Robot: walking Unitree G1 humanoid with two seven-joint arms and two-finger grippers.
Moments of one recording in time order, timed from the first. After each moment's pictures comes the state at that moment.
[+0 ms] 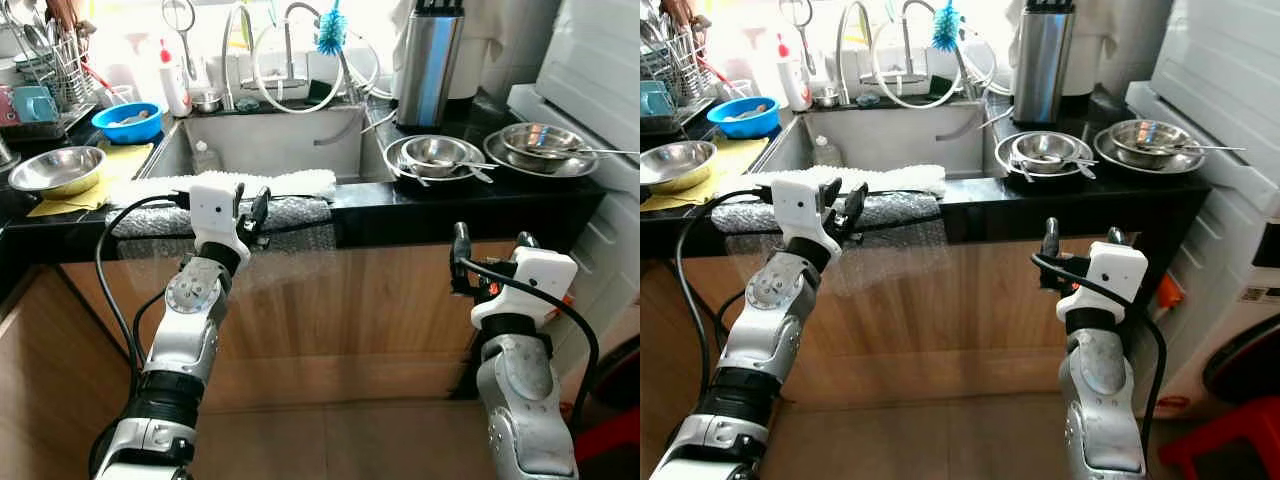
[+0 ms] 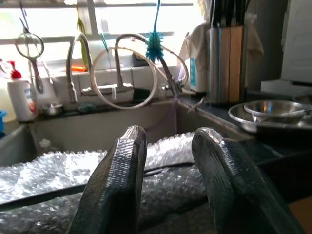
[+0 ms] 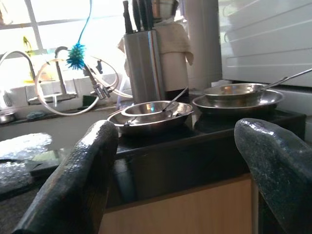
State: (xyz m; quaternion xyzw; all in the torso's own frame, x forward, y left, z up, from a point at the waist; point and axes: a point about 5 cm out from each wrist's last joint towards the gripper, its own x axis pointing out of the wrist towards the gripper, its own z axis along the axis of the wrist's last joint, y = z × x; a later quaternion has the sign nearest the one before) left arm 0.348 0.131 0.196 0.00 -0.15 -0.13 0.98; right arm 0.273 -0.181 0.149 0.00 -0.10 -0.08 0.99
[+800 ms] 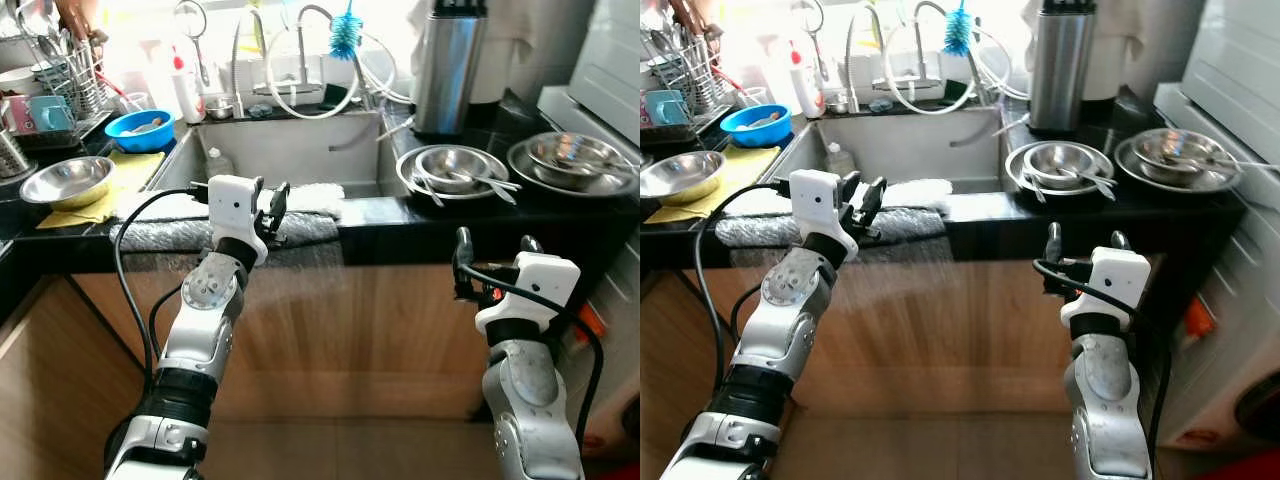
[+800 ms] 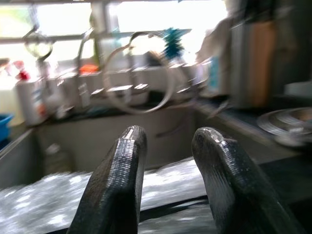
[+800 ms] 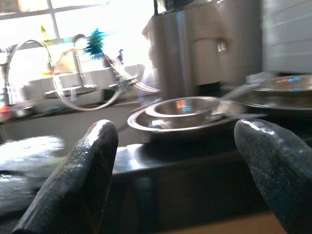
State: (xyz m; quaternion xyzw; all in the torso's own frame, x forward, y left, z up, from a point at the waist) left arm 0.345 0.128 0.197 0.00 -0.16 -0.13 0.98; right arm 0.274 -0.171 0.149 0.01 -0.10 -0.06 0.99
